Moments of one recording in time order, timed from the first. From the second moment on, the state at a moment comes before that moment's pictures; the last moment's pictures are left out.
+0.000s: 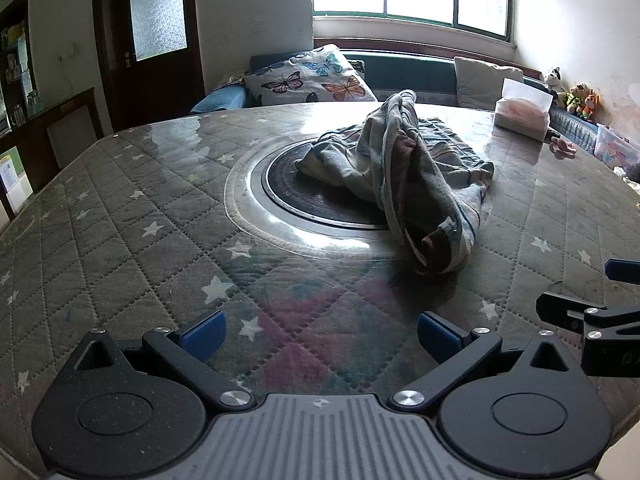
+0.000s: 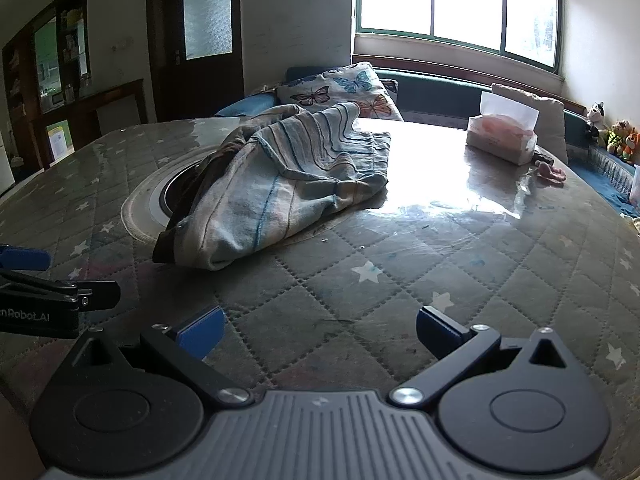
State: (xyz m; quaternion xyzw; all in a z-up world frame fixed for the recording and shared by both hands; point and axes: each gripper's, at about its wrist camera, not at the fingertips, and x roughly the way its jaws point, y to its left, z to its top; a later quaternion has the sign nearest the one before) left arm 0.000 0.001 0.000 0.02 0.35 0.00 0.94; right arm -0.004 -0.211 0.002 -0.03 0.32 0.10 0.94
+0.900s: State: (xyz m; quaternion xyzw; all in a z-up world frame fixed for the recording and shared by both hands) left arm 0.003 -0.002 0.000 0.02 0.35 0.00 0.94; right arm -0.002 -0.204 0.000 -0.04 0.33 0.11 0.94
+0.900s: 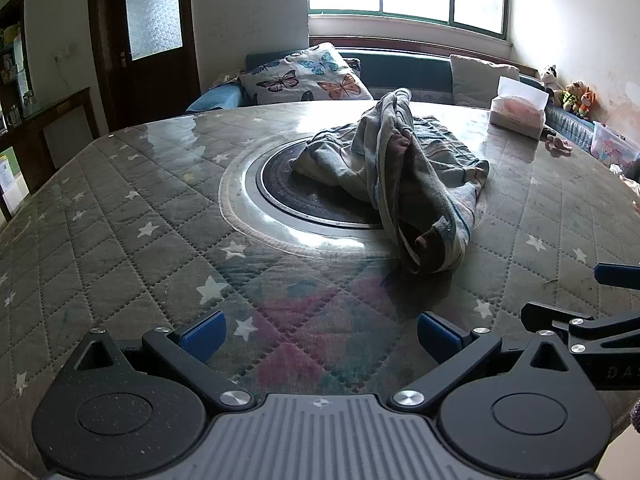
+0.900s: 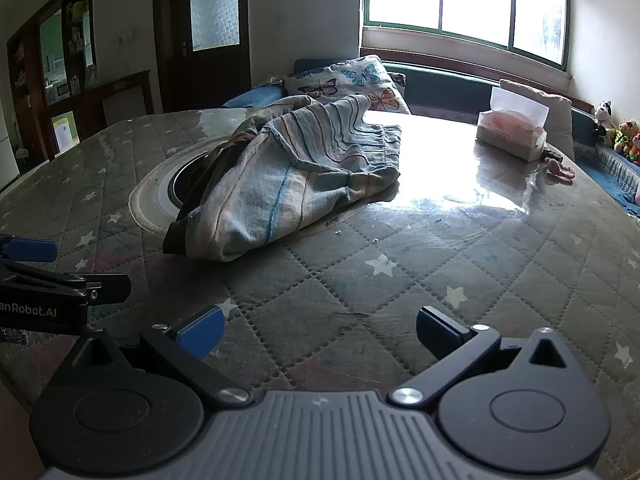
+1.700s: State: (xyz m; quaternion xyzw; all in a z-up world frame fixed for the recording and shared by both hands) left arm 0.018 -0.004 0.003 0.03 0.35 -0.01 0.94; right arm 0.013 -0.196 -0.001 -0.05 0.34 0.12 0.93
